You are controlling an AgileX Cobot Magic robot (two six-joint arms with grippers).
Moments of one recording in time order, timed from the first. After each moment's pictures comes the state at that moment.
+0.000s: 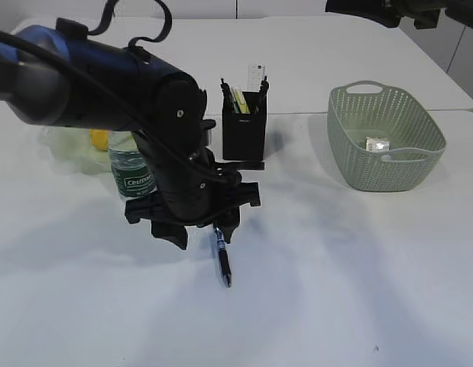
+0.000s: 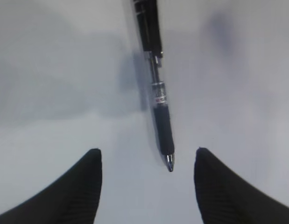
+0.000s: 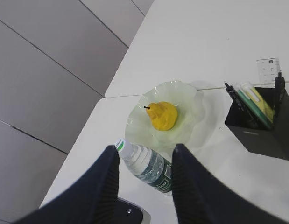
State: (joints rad) left arm -0.74 1.99 -1.39 0.05 0.80 -0.88; right arm 0.10 1.54 -1.29 -1.85 -0.61 2.37
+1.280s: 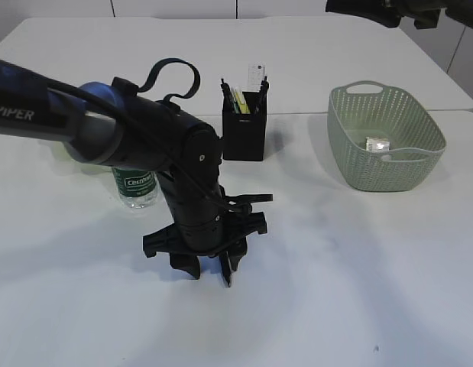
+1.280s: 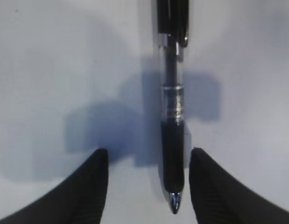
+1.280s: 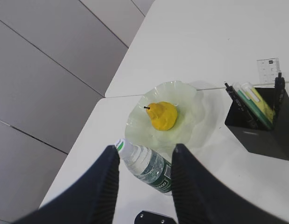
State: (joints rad) left arm -0.74 2.14 -1.39 0.00 0.72 -0.94; right arm 0.10 1.54 -1.29 -1.85 -0.61 2.36
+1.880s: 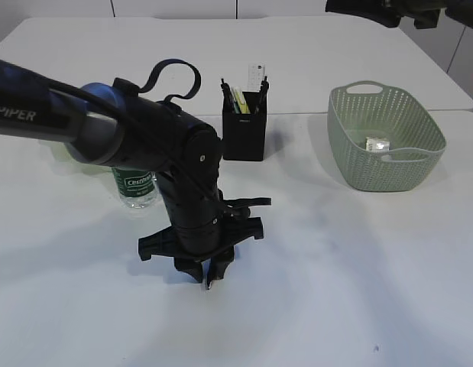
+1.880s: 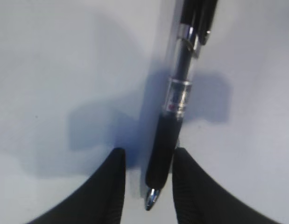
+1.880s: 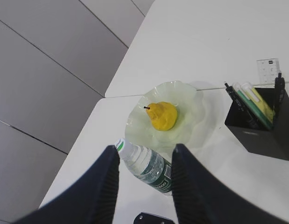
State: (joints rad) left arm -0.74 2.14 -1.40 0.00 0.76 -0.94; right arm 0.10 1.54 -1.29 -1.85 -0.61 2.36
